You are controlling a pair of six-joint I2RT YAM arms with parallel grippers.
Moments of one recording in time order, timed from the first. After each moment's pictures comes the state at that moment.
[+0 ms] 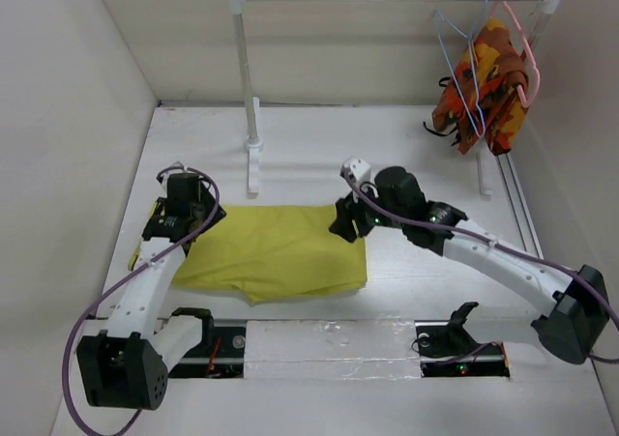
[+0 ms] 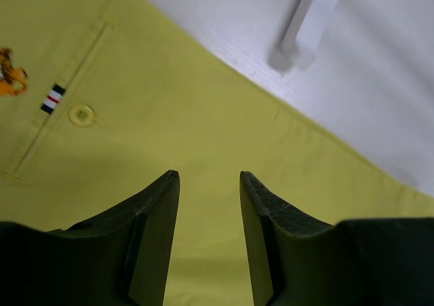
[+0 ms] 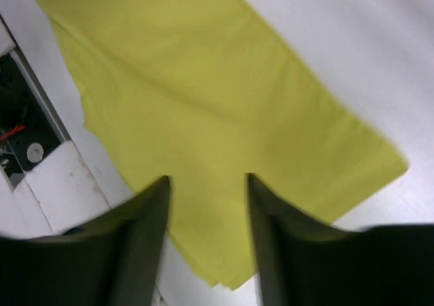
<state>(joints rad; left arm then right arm) -0.08 0.97 0.79 -0.58 -0.15 -0.65 0.79 1.25 1.04 -0.29 -0.25 0.12</state>
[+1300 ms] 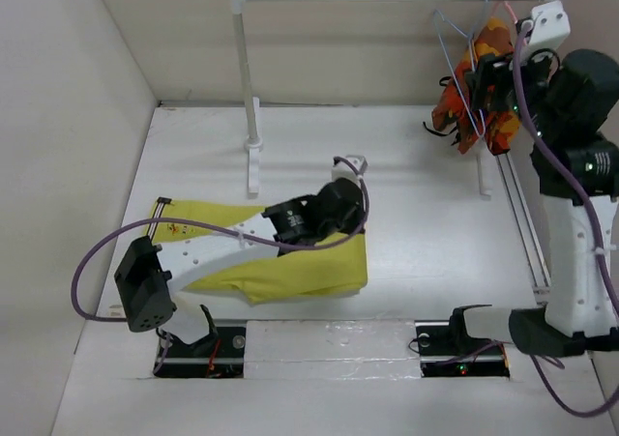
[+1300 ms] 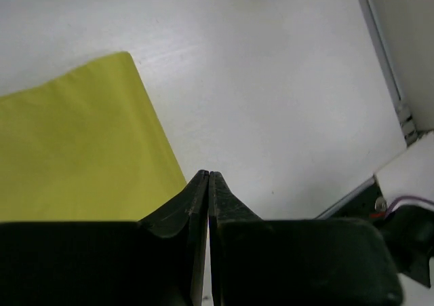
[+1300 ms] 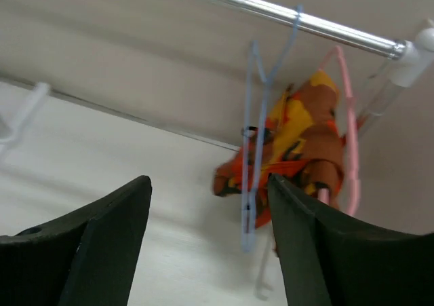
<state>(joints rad) -1.06 1.47 1.25 -0.35 -0.29 -0.68 0.15 1.26 1.93 -0.72 -0.03 -0.17</state>
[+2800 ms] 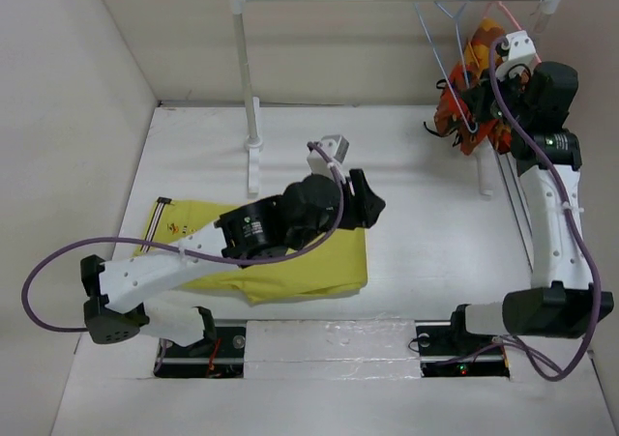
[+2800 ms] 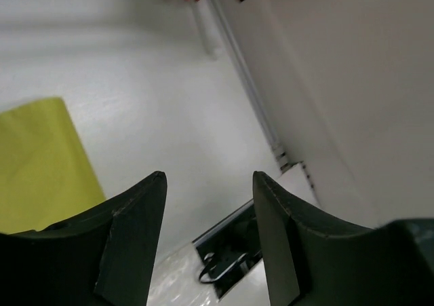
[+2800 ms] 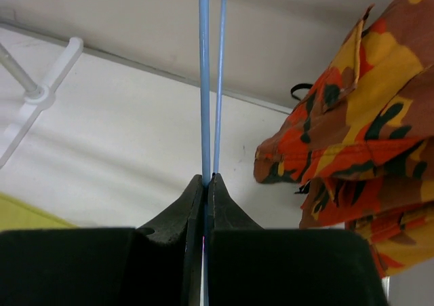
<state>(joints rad) -1.24 1.29 1.40 -0.48 -0.43 -0.83 -0.10 1.37 1.63 -0.46 -0.40 -0.11</state>
